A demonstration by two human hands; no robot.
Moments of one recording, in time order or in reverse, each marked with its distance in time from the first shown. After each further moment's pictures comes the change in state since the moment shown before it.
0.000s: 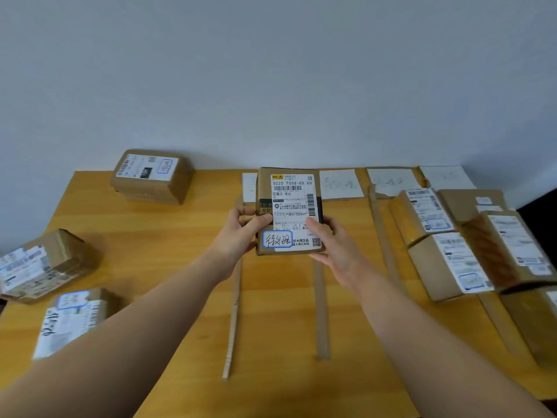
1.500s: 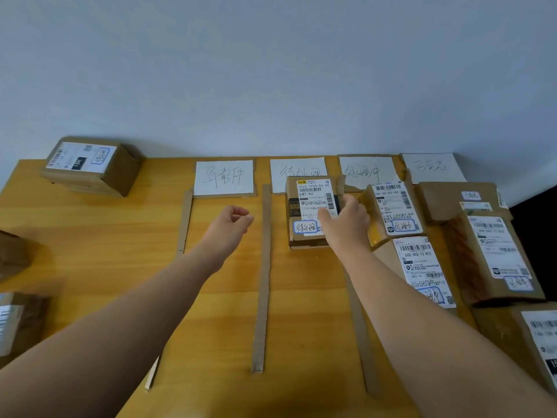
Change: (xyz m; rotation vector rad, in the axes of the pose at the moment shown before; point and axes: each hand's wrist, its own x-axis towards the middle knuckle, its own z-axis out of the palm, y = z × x) left_hand 0.060 -0.016 0.109 0.399 0.189 -0.059; right_hand 0.085 0.001 -0.141 -0.808 0.533 -0.165
